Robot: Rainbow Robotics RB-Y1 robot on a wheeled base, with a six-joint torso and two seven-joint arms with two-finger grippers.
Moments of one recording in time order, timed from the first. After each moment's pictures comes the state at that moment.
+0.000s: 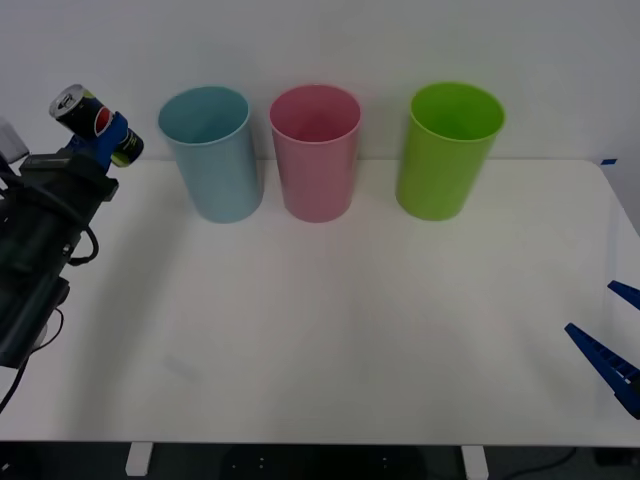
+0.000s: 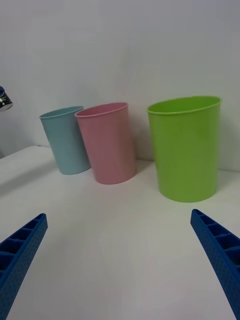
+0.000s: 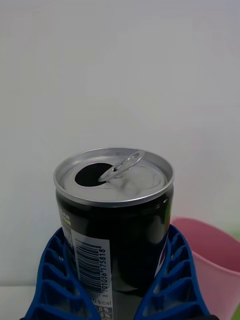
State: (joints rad) right arm 0.35 -0.40 -0.52 -1.66 0.96 -1.22 0.00; left arm -0.15 0.31 0.25 -1.68 -1.18 -0.41 0.30
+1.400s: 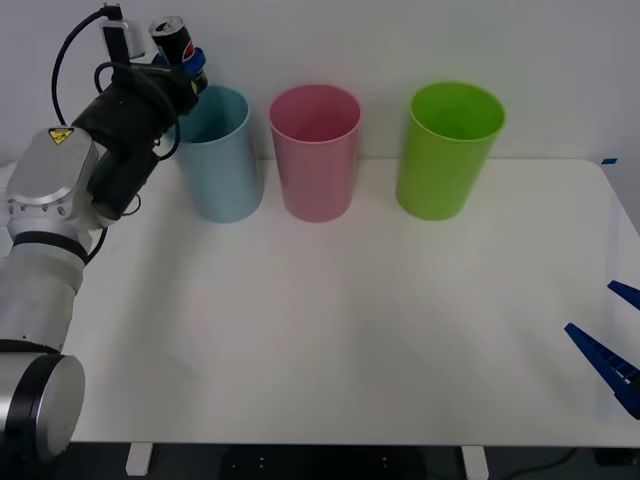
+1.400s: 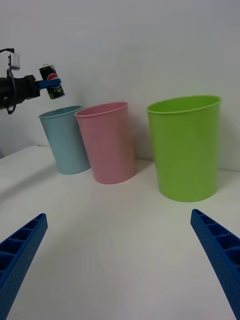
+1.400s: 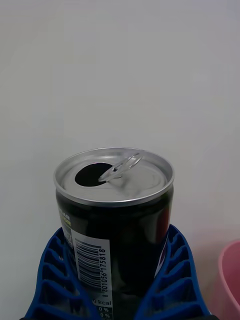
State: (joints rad) right arm 0.35 -0.40 -0.52 -1.66 0.96 -1.22 0.00; left arm -0.78 0.31 0.16 -1.00 -1.43 -0.32 0.18
